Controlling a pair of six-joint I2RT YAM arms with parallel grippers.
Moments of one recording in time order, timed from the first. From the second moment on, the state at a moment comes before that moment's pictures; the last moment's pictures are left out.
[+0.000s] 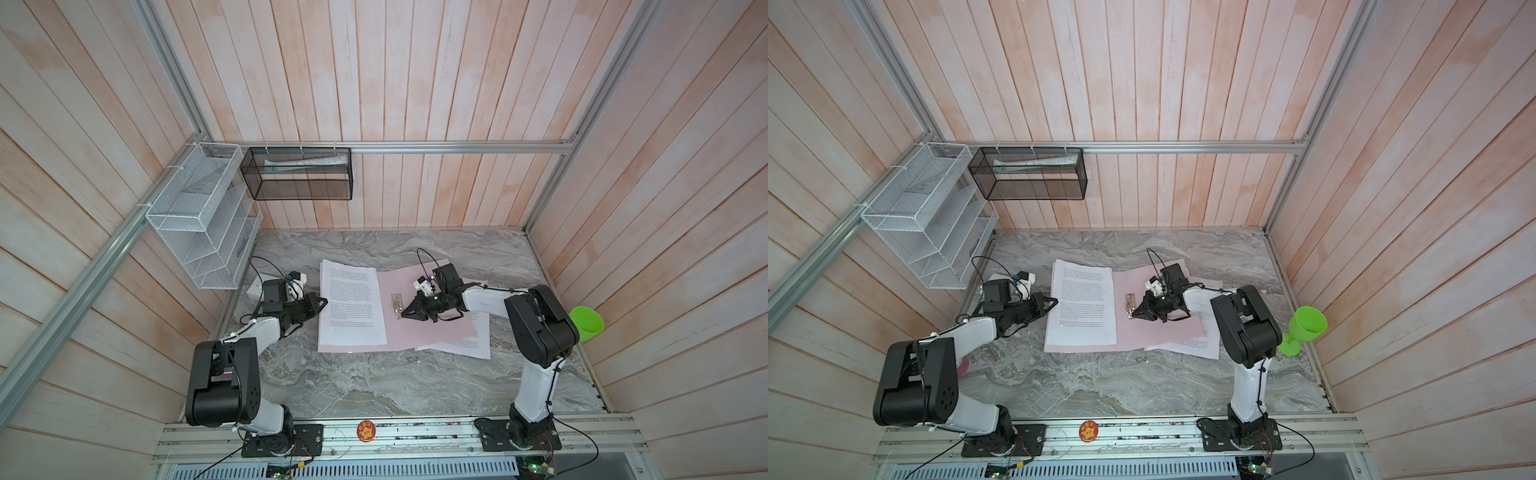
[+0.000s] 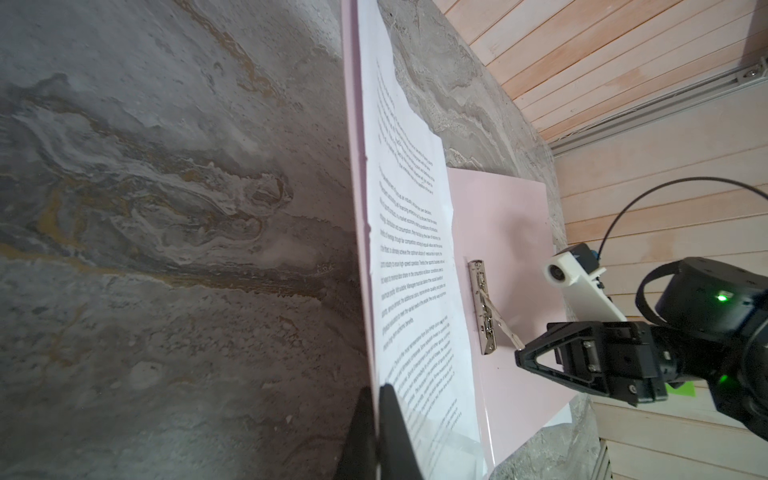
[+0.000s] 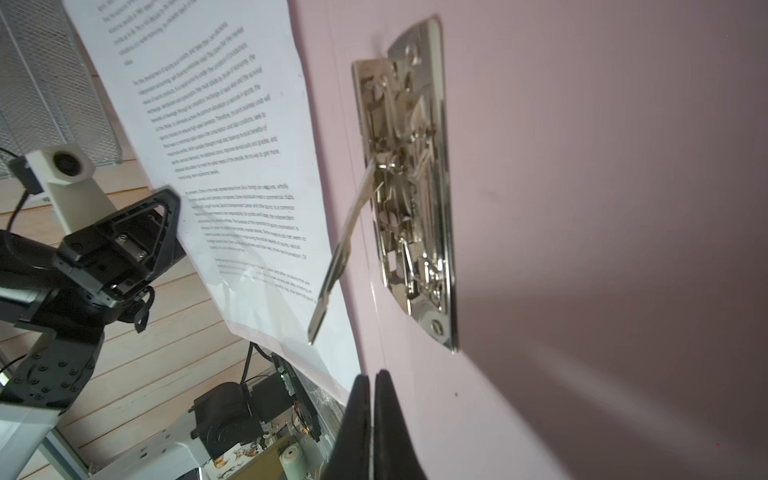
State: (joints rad) left arm 0.08 1.50 0.67 0.06 0.68 -0.40; right arm 0.46 1.96 1.11 -0.20 -0.82 0.73
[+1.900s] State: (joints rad) left arm -0.47 1.72 1.06 0.08 0.41 -0.52; right arm -0.30 1.71 0.69 0.19 -0.66 0.61
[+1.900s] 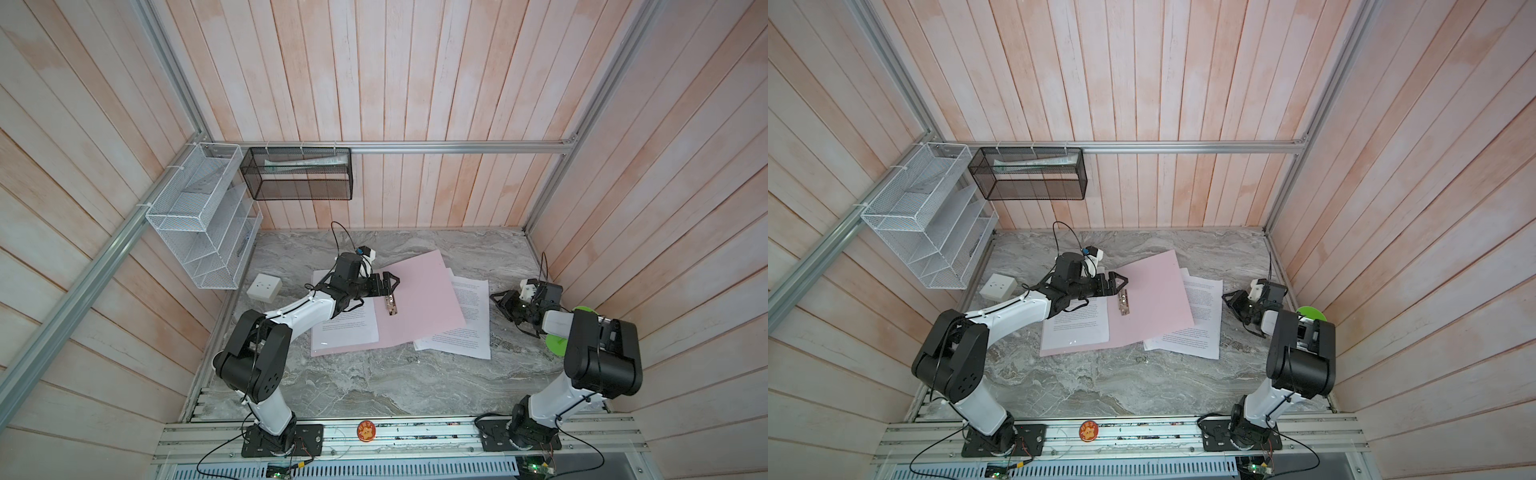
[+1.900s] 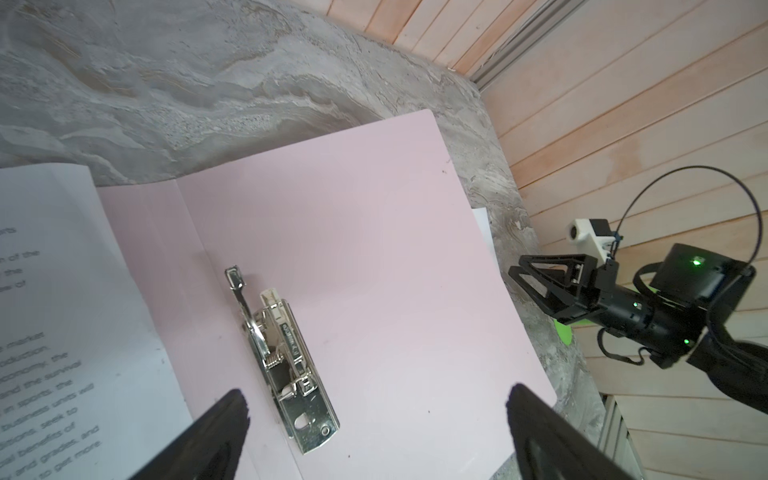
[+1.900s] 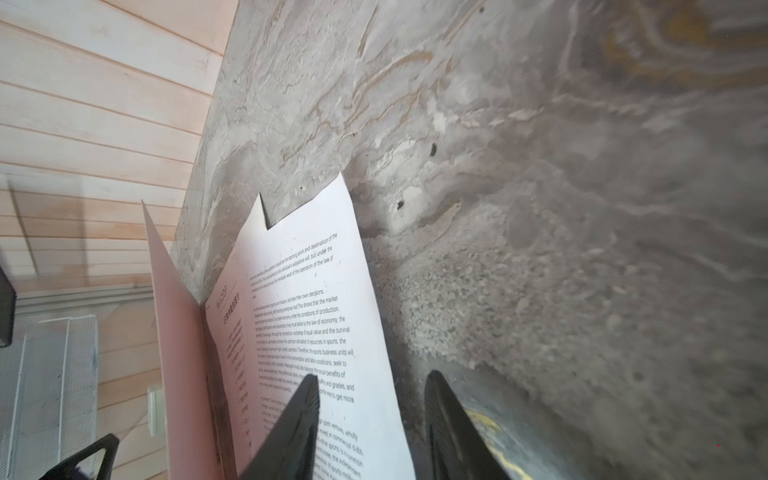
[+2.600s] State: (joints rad) left arm -0.50 1.80 1.03 0.15 0.46 -0.55; right arm -0.31 1.94 0.69 0.49 -0.94 0.72
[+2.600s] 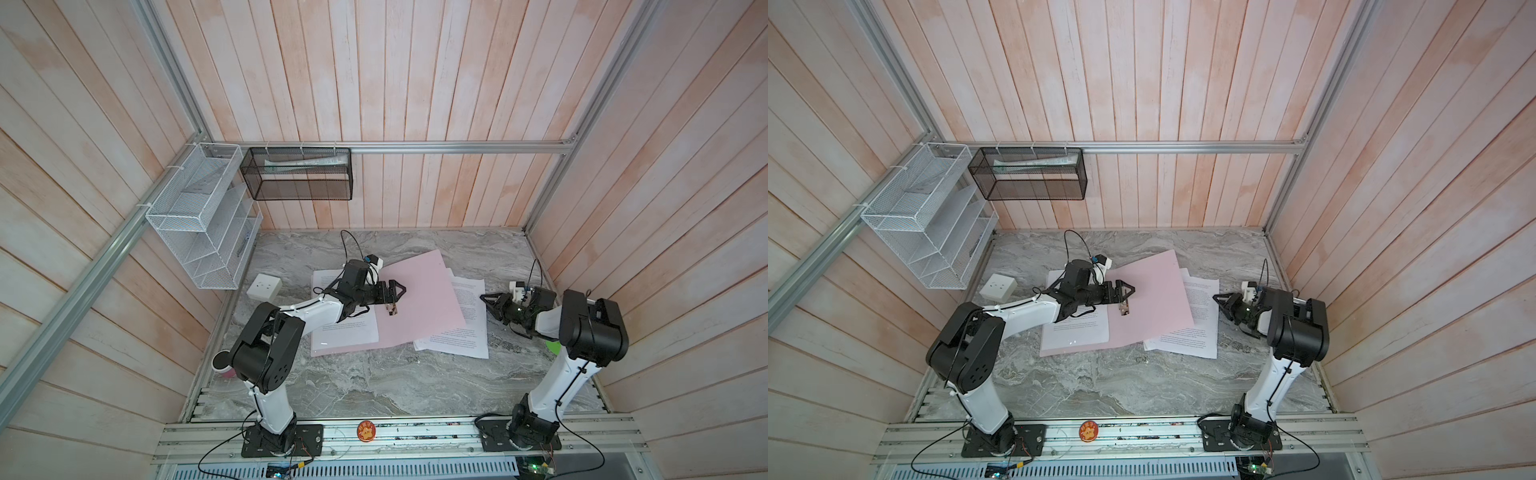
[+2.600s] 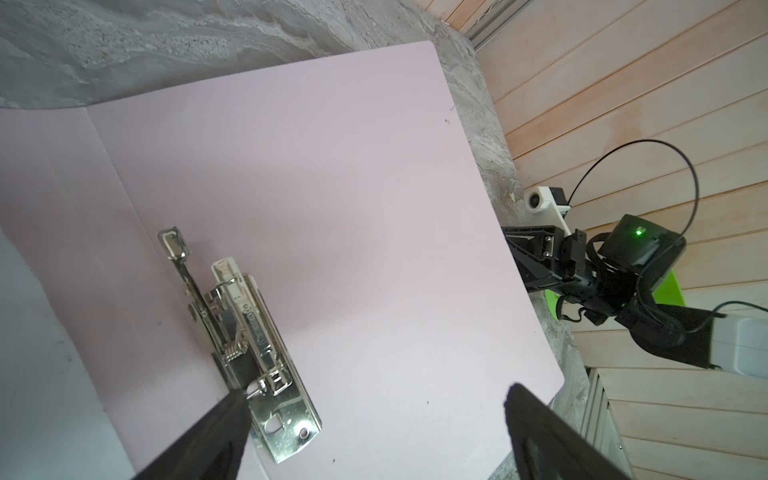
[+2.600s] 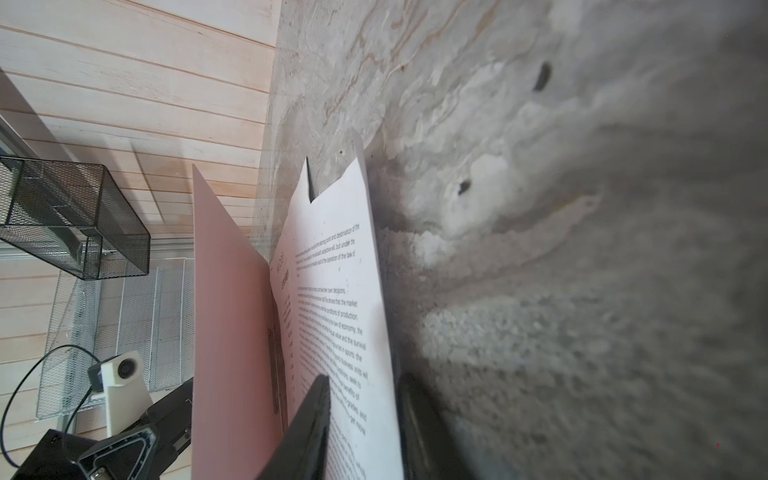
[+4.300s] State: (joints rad) left arm -0.46 1.78 0.98 0.15 0.47 -0.54; right arm -0.12 1.39 0.83 0.97 -0.89 1.59
